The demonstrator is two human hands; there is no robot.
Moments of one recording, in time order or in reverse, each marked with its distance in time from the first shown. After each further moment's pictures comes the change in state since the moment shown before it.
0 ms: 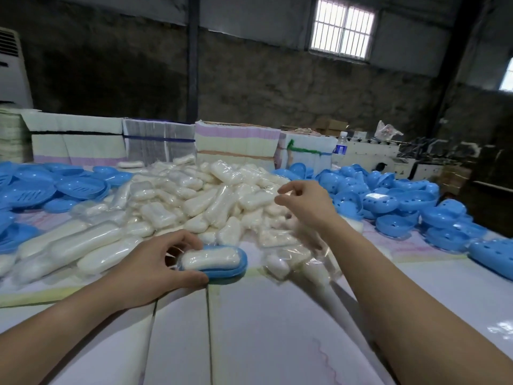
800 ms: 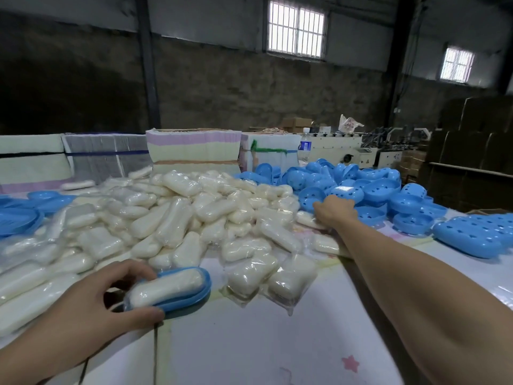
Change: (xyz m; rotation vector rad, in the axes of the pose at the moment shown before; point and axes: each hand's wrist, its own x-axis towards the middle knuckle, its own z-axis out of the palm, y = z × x) left_hand 0.011 -0.018 0.009 -0.017 0.008 0.051; right_hand 0.072 0.153 -0.066 -0.594 0.127 0.507
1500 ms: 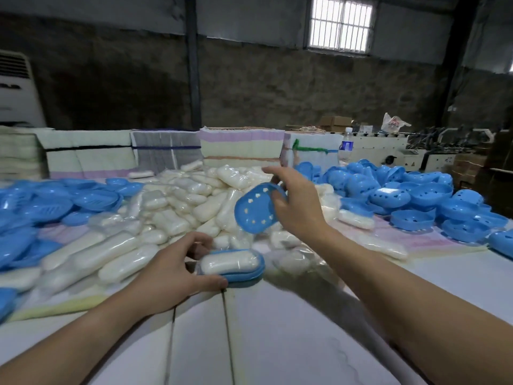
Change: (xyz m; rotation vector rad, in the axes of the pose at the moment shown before) left_hand -0.006 0.026 0.003 -0.070 0.032 -0.080; right_hand -0.177 -0.131 -0.020 0.652 0.252 -0.901
